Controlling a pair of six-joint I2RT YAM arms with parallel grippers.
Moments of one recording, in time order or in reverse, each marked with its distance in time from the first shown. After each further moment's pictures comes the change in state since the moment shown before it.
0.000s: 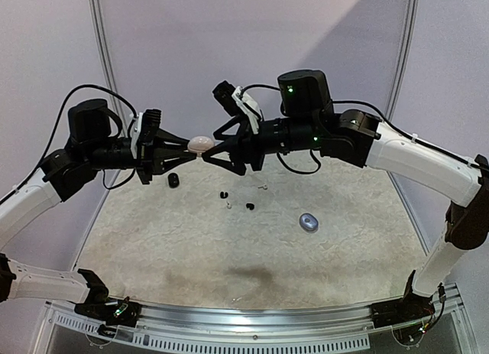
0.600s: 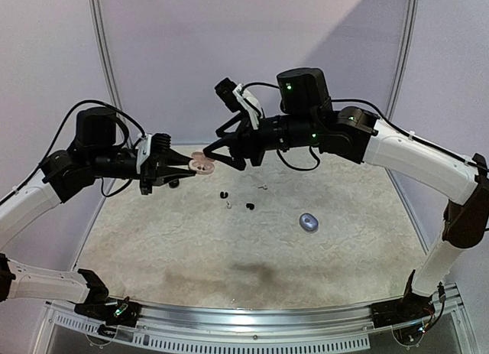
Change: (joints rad) left arm -0.015 -0.005 -0.007 -0.169 -0.062 0.233; right arm -0.018 0.021 0.024 -0.021 0.010 0.037
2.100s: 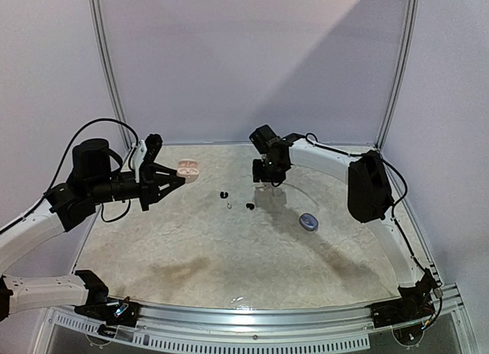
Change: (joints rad) left arm 0.088 -0.148 -0.318 0.226 -0.202 -0.603; right arm -0.304 0.810 0.509 -0.425 0.505 0.639
